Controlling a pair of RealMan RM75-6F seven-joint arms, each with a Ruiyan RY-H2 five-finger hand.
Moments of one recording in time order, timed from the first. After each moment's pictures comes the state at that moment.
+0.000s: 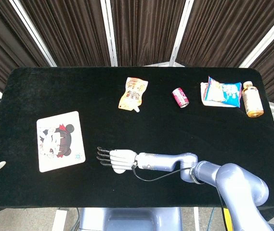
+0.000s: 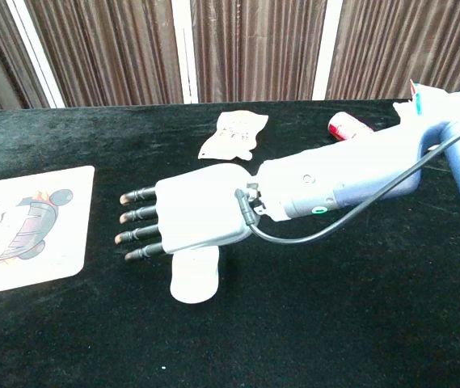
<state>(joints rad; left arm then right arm) -0.15 -1.04 -0.08 -1.60 1.31 1.30 0.04 1.25 -1.72 -0.01 -1.01 -2.06 0.80 -0.40</state>
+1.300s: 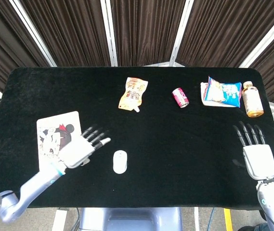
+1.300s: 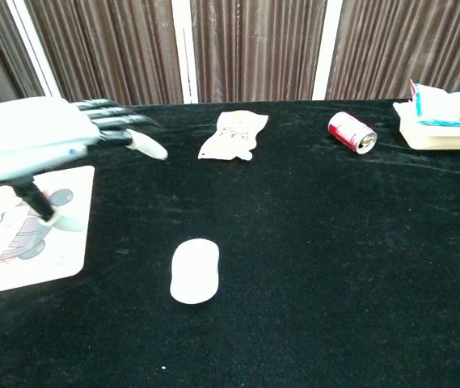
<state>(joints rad) -0.62 -1.35 -0.09 -1.59 1.72 0.97 0.37 0.27 -1.15 -0.03 -1.62 -1.41 1.54 -0.28</state>
